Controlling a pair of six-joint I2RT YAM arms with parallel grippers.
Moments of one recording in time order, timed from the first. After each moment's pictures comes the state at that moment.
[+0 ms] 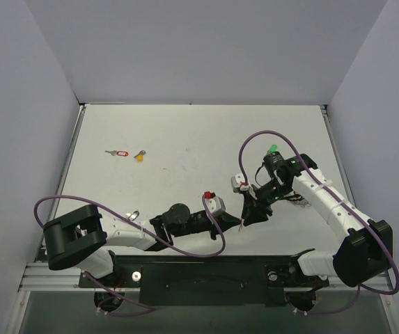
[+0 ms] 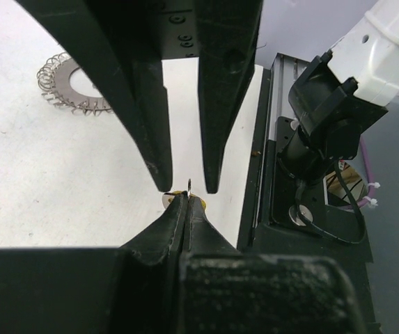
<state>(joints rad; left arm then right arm) -1.19 1.49 0.51 0.97 0.17 -0.20 0.40 1.30 1.02 -1.27 -0.90 -1.20</state>
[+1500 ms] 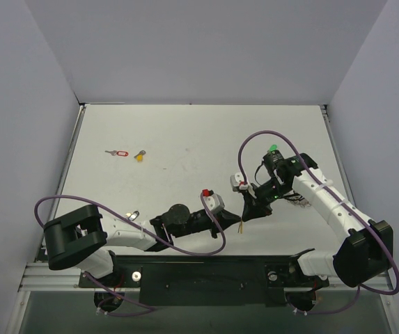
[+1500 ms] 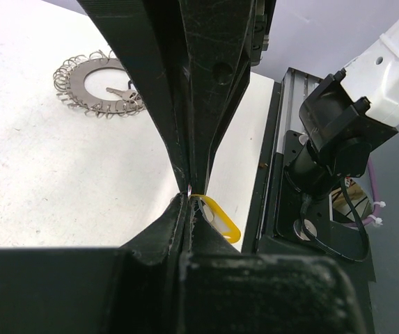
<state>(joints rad) -1.19 1.49 0.51 0.99 0.11 -0.23 0.41 1.30 1.04 -1.24 -0.89 -1.18</state>
